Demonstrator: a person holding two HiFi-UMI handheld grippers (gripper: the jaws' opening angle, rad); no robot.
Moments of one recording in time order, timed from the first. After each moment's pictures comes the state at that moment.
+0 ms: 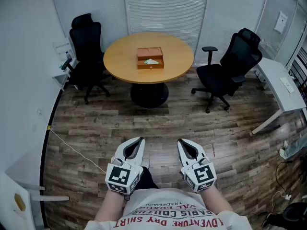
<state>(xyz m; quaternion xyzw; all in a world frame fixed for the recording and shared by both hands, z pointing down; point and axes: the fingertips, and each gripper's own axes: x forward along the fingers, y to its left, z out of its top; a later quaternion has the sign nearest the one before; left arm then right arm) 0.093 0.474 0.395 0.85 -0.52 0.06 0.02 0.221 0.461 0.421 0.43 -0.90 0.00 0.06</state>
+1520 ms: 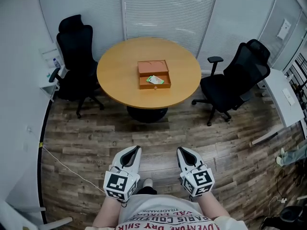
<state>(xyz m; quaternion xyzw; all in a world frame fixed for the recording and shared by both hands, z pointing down) -0.041 0.235 0.421 0.86 -0.51 0.07 0.07 0.108 0.222 0.454 0.47 -0.87 0.09 0.10</state>
